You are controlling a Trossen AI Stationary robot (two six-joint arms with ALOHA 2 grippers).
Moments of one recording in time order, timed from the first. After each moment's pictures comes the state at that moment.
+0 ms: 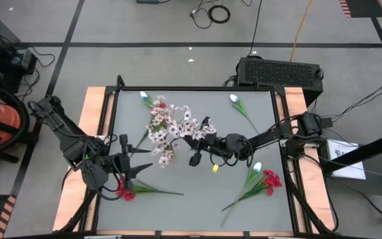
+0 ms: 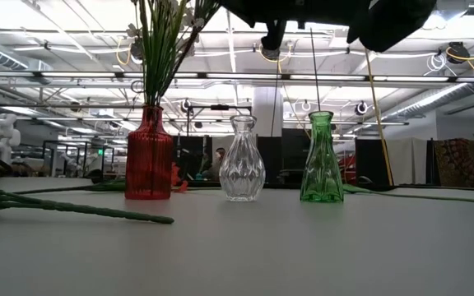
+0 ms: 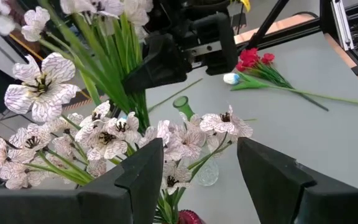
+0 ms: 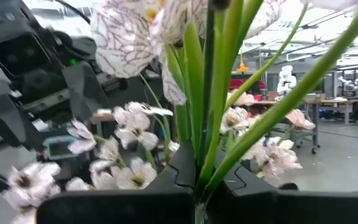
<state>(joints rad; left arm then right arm) -0.79 1.10 1.06 -0.57 -0.94 -0.12 0.16 1.80 0.94 1.20 0.44 -0.04</state>
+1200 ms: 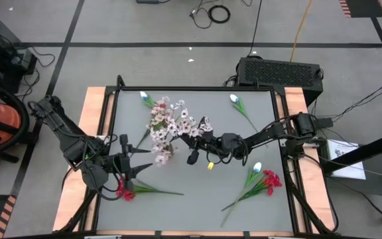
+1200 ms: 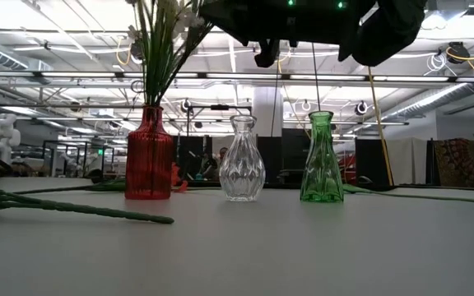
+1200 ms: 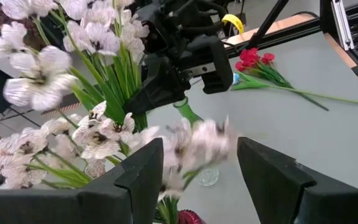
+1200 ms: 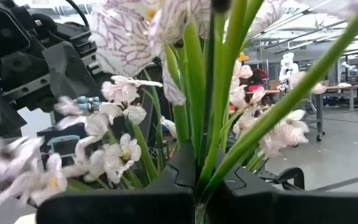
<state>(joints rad) -0.79 1.10 1.06 -0.57 -0.94 -0.12 0.13 1.86 0.94 1.23 0.41 0.04</state>
